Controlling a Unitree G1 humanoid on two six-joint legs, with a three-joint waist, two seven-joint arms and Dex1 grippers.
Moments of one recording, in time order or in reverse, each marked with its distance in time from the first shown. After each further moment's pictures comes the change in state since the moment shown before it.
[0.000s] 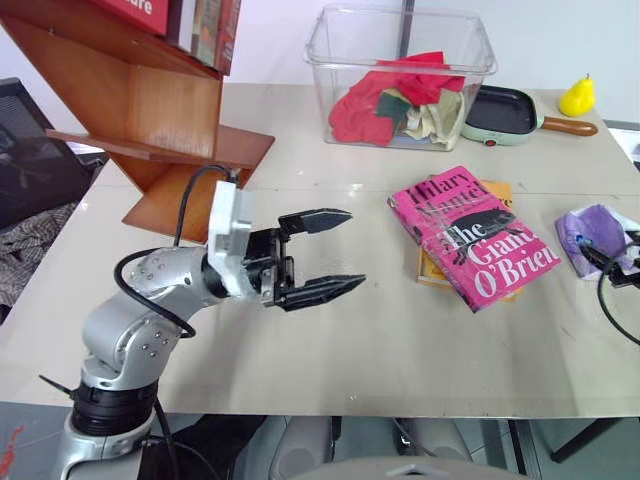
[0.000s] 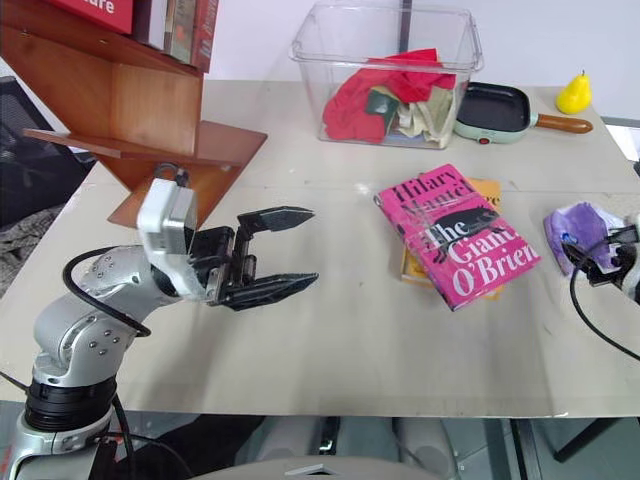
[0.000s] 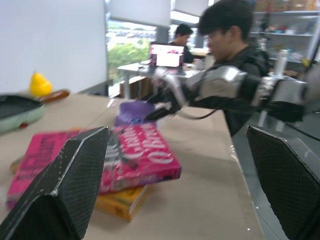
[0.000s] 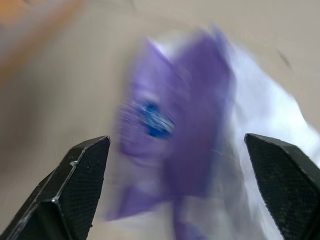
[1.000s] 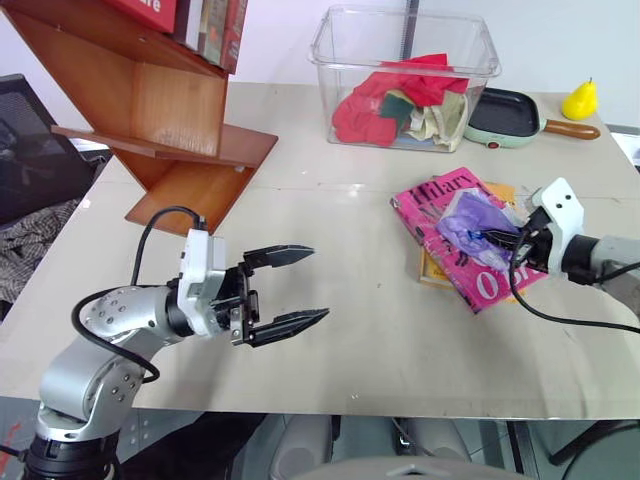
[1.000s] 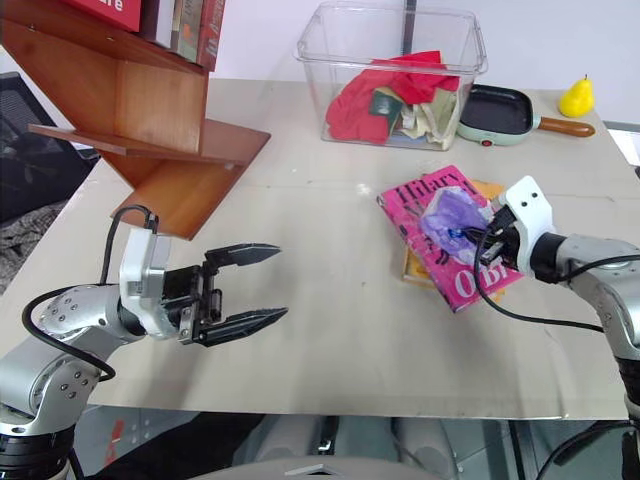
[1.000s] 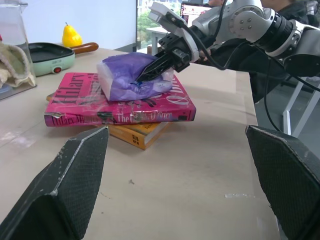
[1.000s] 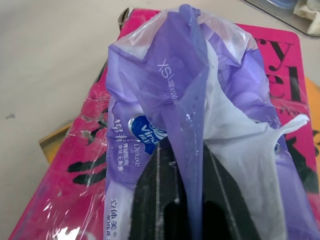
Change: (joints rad) left arm 0.269 0.085 0.130 -0.060 0.070 -0.116 -0.144; right arm -0.239 -0.022 0.377 -0.337 0.093 0.451 -0.112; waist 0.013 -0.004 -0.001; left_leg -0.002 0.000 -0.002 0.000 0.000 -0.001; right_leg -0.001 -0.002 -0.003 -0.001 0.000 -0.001
